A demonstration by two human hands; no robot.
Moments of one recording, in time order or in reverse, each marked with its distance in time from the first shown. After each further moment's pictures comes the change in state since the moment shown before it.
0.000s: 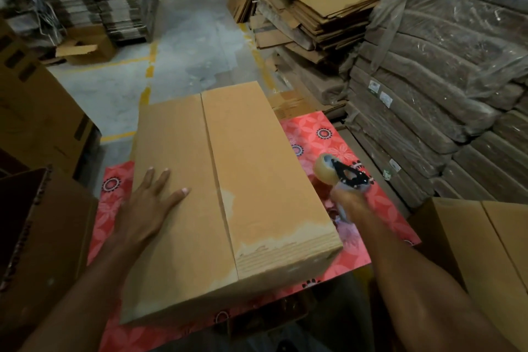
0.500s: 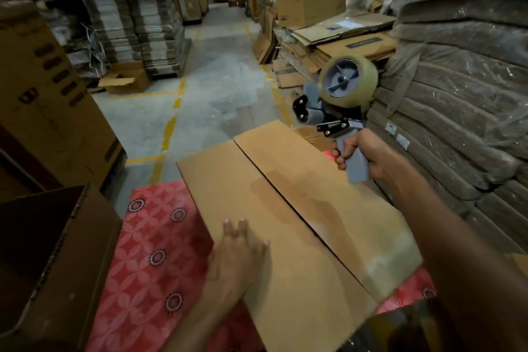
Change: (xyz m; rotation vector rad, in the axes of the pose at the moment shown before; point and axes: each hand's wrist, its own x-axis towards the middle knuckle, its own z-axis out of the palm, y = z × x) left_hand -0.072 0.134 0.029 0.079 -0.006 -0.046; right_hand -0.136 -0.200 -0.035 0.286 -0.470 -0.350
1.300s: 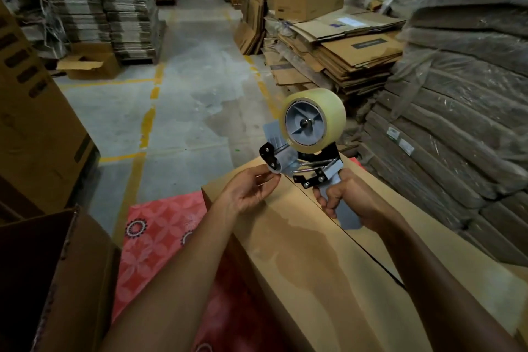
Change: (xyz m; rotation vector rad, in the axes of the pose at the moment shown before) left_hand 0.245 -0.069 -0.092 -1.999 -0.745 -0.228; right_hand 0.071 0.035 0.155 -0.236 -0.058 -0.142
